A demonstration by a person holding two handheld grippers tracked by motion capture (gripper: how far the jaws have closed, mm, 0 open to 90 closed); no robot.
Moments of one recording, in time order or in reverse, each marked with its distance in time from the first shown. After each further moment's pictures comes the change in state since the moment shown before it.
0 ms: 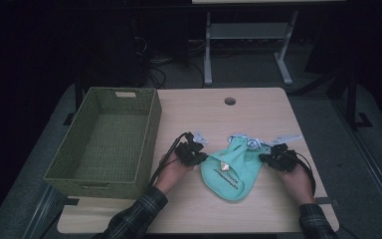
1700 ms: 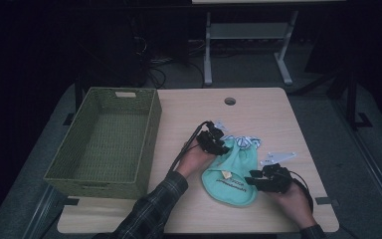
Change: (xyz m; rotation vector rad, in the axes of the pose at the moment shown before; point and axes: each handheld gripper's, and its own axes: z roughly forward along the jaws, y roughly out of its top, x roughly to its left) left arm 0.011 0.062 0.066 -0.035 -0.075 0.009; right arm 0.067 -0.020 -0.023 -0.013 0.175 -0.059
